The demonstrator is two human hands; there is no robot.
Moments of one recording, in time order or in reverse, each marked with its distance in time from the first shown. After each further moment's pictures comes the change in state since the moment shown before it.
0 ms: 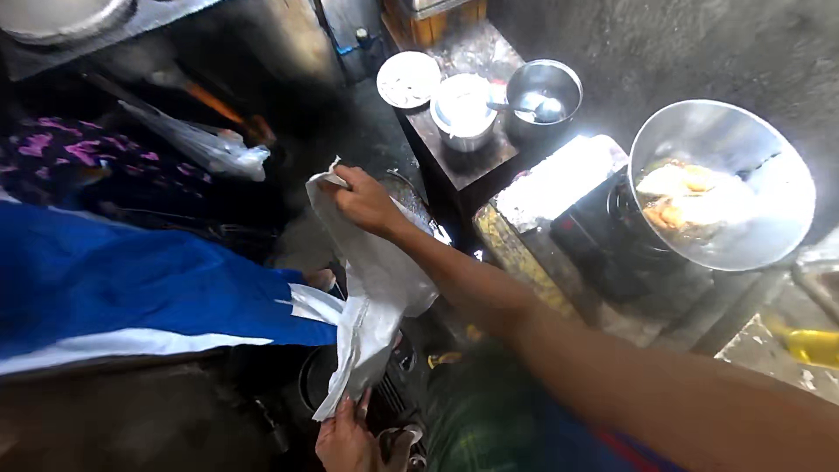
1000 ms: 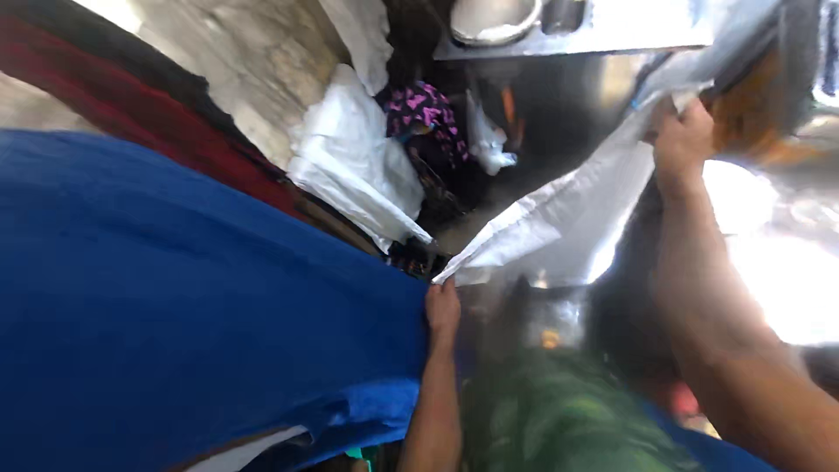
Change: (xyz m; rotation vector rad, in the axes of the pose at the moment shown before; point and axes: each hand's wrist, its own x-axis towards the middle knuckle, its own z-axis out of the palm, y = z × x) left_hand 0.381 0.119 0.068 0.409 0.311 -0.150; right_hand 0.404 0.027 0.041 -0.125 0.085 -0.099
